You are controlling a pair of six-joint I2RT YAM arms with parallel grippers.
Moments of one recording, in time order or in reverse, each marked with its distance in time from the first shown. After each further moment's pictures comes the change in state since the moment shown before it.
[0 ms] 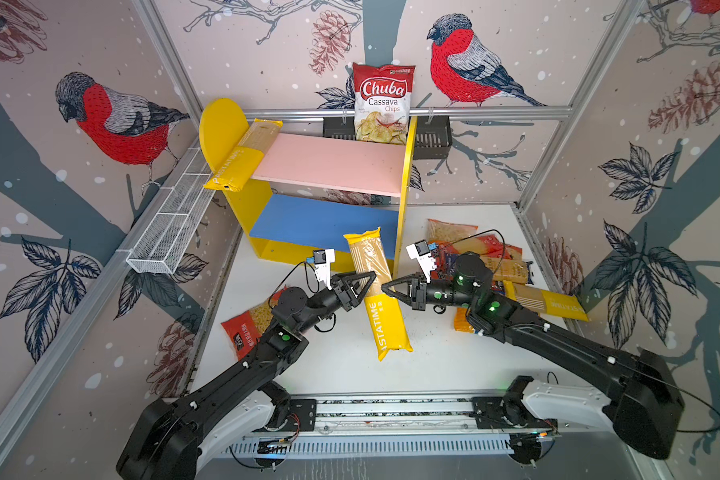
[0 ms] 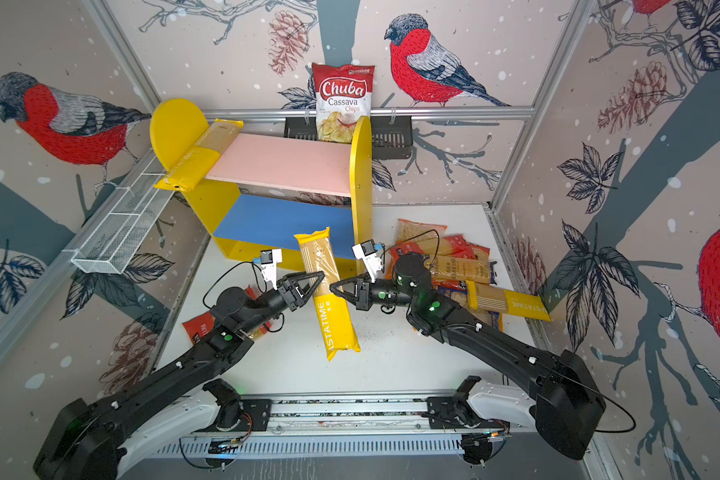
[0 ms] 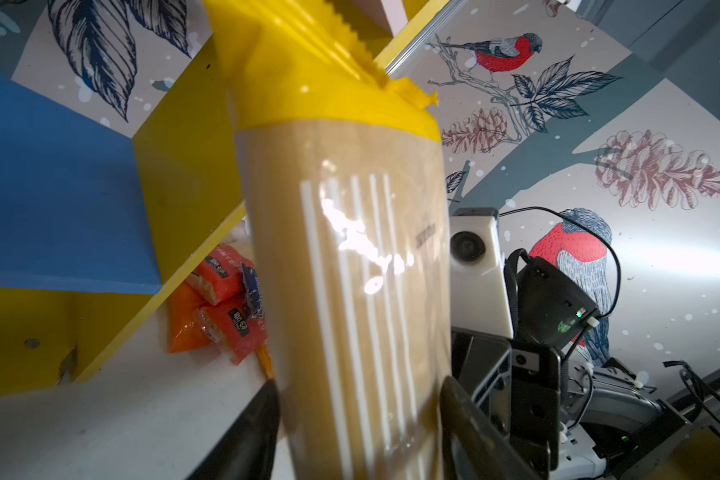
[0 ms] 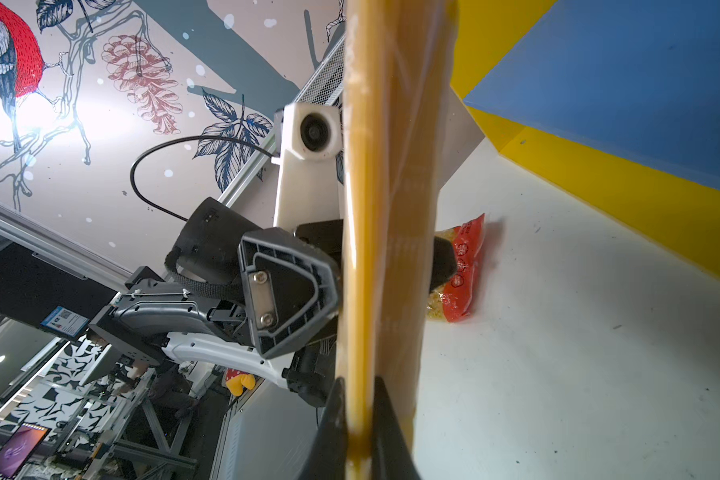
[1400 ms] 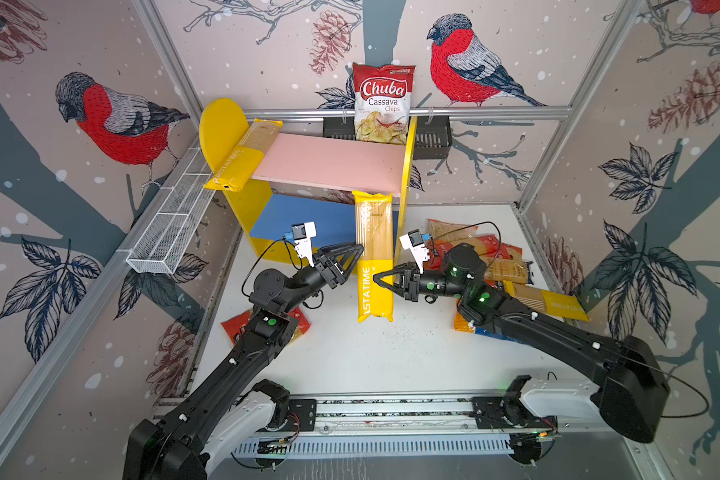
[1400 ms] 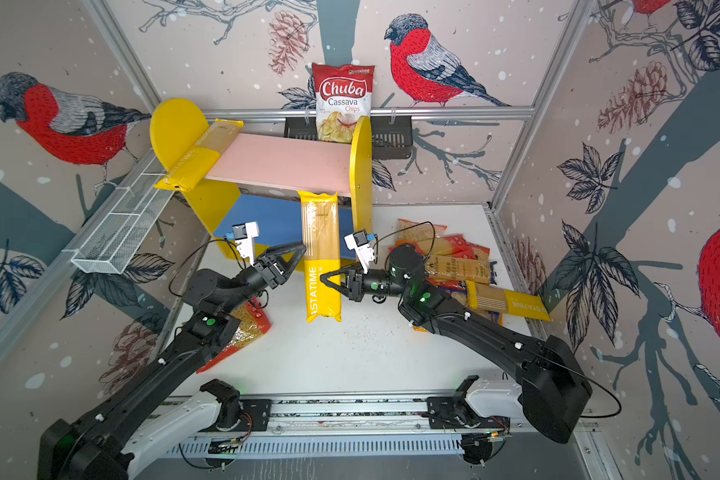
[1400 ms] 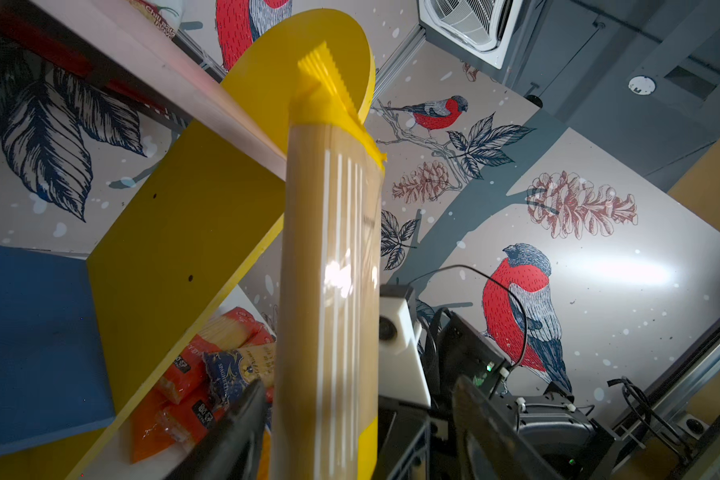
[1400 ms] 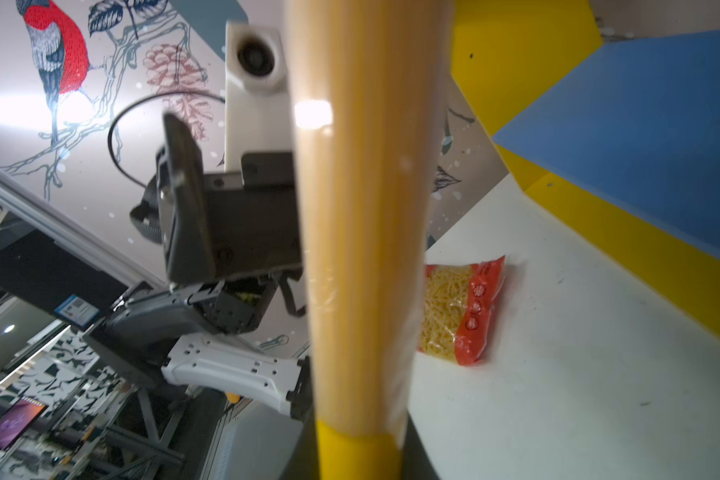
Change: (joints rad) left arm 0.158 -0.053 0.164 -0.061 0.130 -0.043; right arm -0.012 0.119 0.114 0.101 -0.004 -0.024
